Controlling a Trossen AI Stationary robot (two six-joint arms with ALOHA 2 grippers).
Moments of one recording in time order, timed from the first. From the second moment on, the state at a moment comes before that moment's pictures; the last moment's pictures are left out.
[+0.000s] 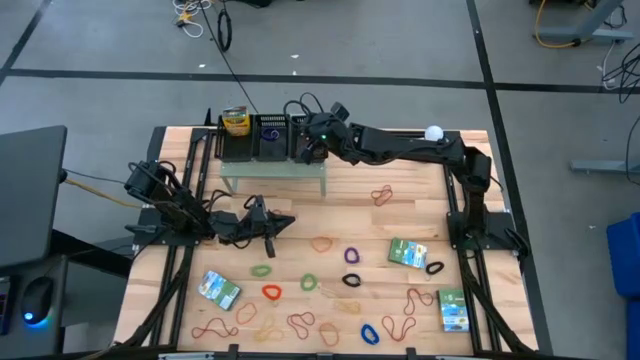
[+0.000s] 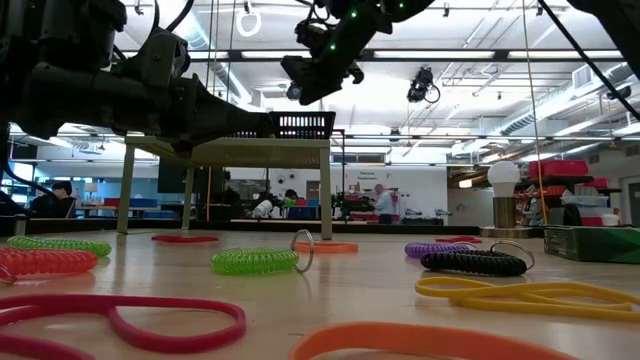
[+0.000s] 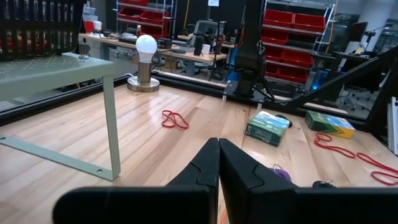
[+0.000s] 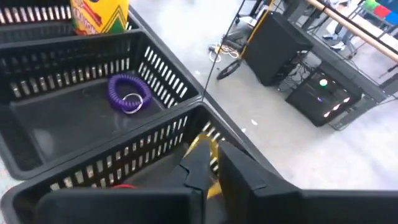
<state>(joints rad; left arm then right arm) -0.31 1.69 0.21 1.50 -0.61 -0.14 -0.26 1.95 1.75 -0.35 0.55 -0.07</state>
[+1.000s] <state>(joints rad) -0.30 1.69 0.25 1.43 -0.50 -0.20 0.04 1.44 1.12 -0.25 0.60 0.03</state>
